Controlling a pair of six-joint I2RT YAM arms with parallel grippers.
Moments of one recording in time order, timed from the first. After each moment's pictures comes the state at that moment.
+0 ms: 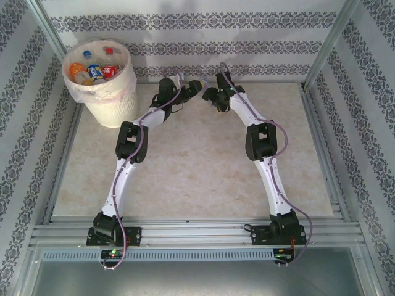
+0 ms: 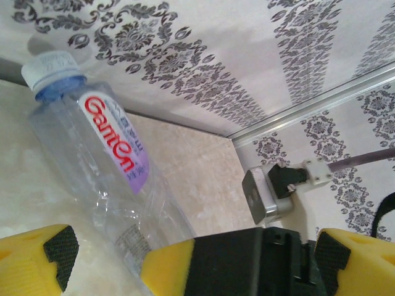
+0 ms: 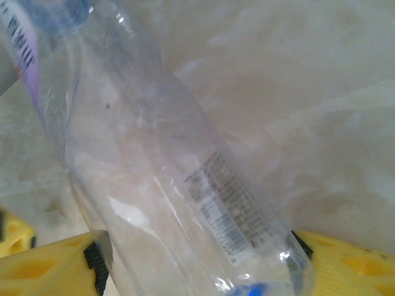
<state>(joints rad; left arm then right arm) -0.25 2.73 2.23 0.35 0.63 -0.92 0.28 2.72 2.54 -0.71 -0.17 0.79</state>
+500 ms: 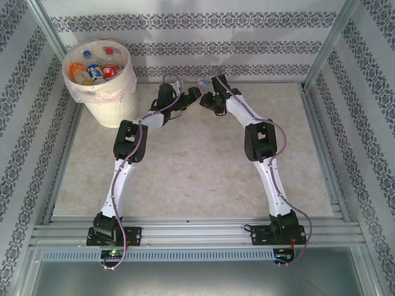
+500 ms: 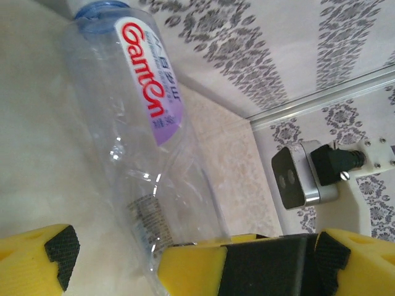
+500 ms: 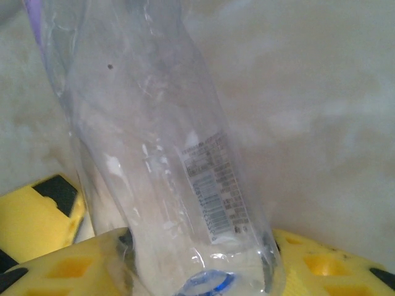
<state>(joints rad) -0.25 2.63 2.00 0.36 0.63 -0.92 0.32 2.63 2.34 -0.65 -0.19 0.67</state>
